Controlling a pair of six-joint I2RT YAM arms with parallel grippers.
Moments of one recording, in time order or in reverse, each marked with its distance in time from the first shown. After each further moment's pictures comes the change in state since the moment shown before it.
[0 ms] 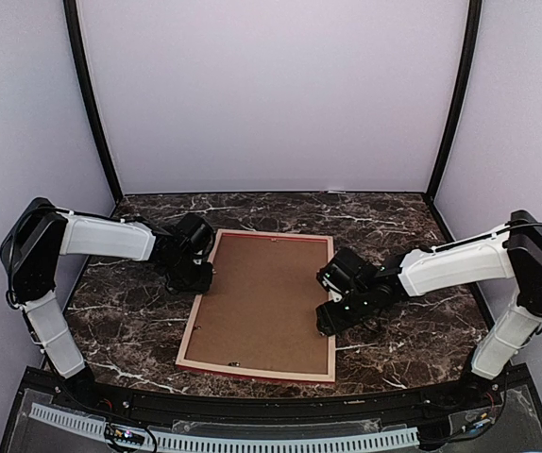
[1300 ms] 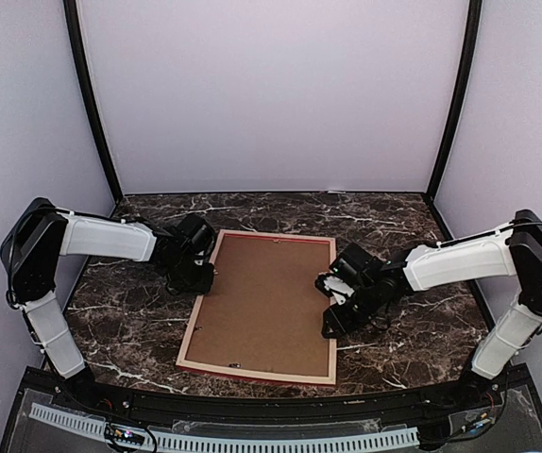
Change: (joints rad) left arm -0.002 0.000 0.000 0.001 0.002 0.004; right arm -0.073 -0.017 -0.013 -0.046 -0.200 -0.143
